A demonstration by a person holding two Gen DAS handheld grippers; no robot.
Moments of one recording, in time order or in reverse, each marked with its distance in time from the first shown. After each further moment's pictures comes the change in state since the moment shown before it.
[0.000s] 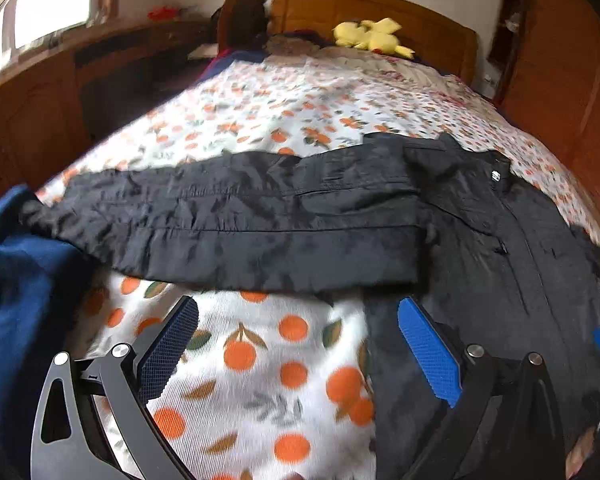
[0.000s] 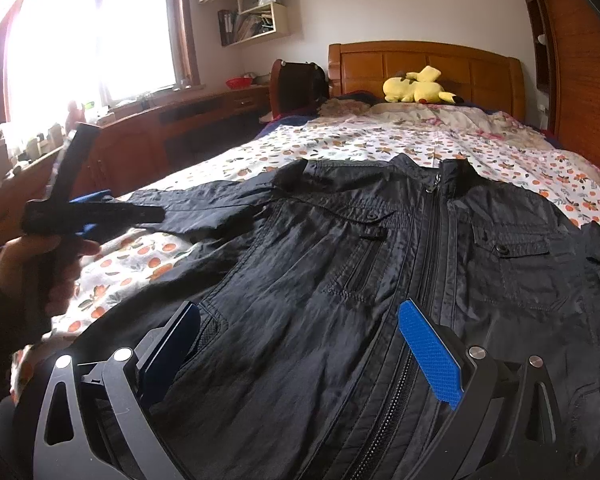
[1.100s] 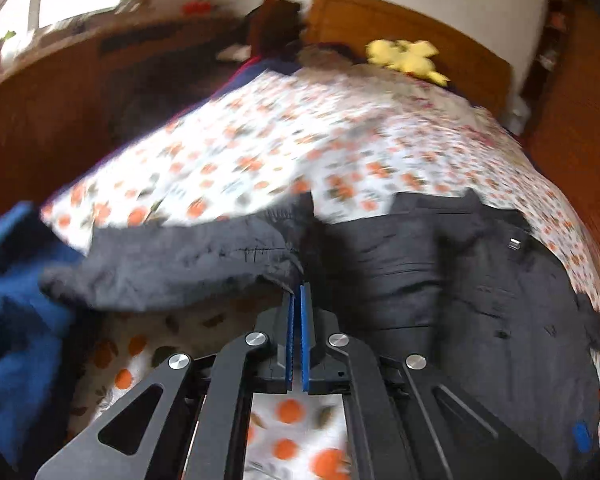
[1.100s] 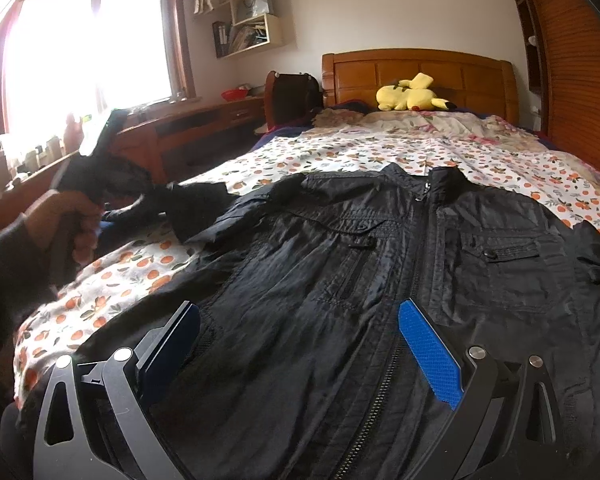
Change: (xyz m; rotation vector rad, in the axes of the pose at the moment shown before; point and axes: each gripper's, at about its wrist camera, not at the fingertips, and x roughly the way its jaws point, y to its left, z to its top) left arm -0.013 -0.017 0.068 -0.059 -0.047 0.037; right arm -0.015 -0.006 0.002 0.015 -0.033 -0.021
